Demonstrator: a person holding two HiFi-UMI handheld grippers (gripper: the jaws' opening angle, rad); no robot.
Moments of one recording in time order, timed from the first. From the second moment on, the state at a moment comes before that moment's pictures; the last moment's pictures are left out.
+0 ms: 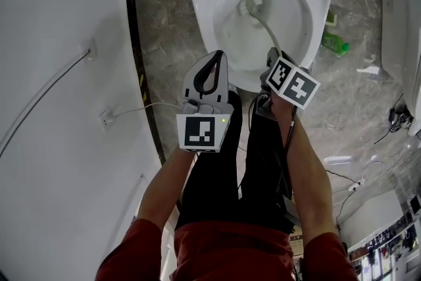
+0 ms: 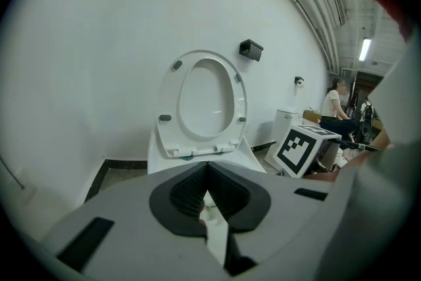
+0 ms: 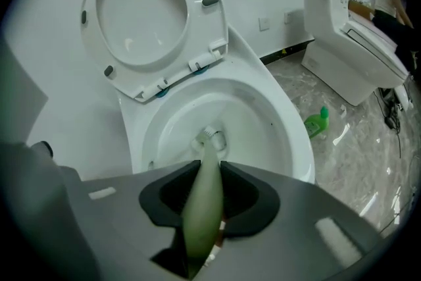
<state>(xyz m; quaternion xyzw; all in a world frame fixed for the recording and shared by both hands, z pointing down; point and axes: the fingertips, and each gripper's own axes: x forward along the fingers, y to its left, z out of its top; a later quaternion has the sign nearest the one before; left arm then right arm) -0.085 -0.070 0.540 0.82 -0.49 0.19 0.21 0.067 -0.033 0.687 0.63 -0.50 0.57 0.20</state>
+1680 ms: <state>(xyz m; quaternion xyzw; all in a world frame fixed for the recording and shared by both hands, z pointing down) -0.051 -0.087 0.149 0.84 -0.53 0.05 0.09 0.154 -0.043 0.168 0.69 -0.70 0.03 0.18</state>
